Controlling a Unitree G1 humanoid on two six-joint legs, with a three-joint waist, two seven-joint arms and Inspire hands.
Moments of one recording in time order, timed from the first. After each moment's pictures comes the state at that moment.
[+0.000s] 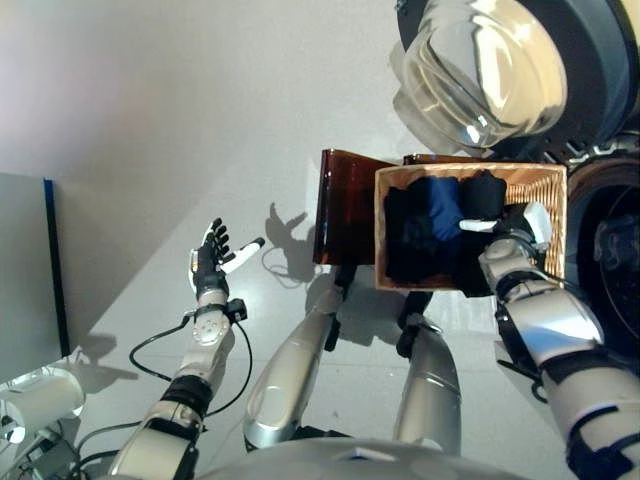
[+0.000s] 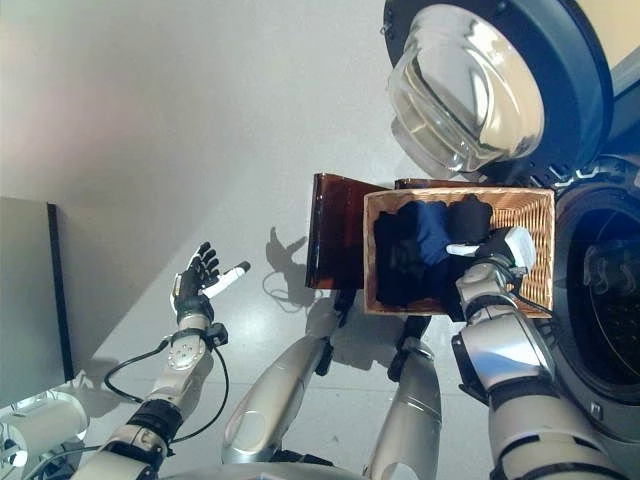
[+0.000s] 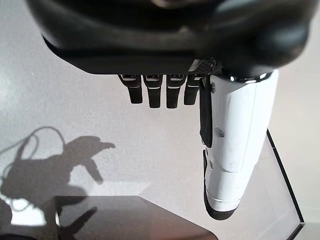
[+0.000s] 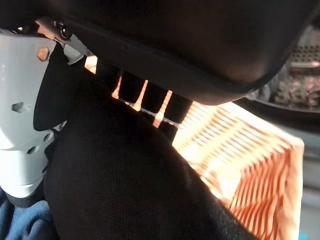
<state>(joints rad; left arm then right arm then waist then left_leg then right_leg) -0.21 0.20 -0.20 0.73 -0.38 -0.35 0.35 -0.90 -0.51 0.26 1.53 0.13 -0.03 -0.46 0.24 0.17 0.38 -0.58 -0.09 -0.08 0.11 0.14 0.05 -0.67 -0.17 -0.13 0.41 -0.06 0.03</state>
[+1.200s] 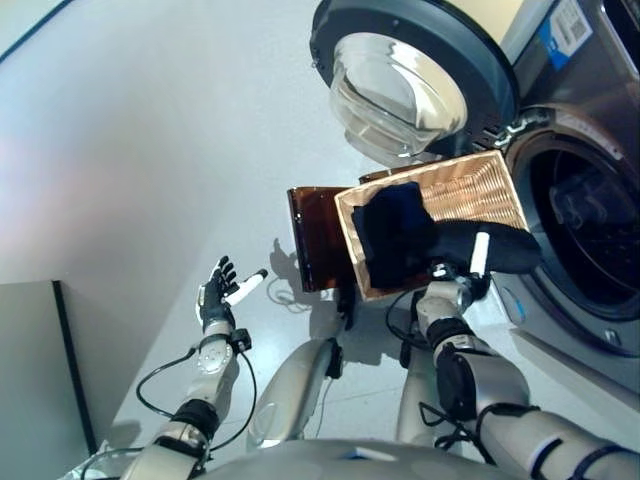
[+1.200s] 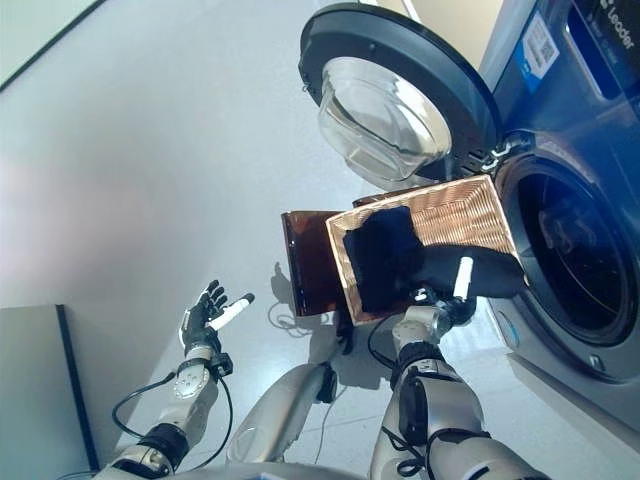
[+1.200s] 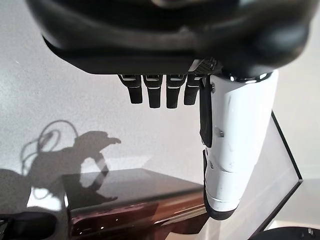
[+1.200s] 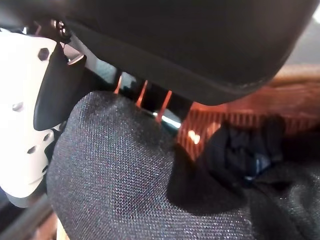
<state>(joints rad) -0.13 0.15 -0.22 0.86 -0.49 -0.40 0.29 -0.62 -0.12 -0.31 1.13 1.28 -0.58 -0.33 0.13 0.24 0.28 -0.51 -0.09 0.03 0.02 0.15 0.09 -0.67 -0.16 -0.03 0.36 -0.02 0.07</state>
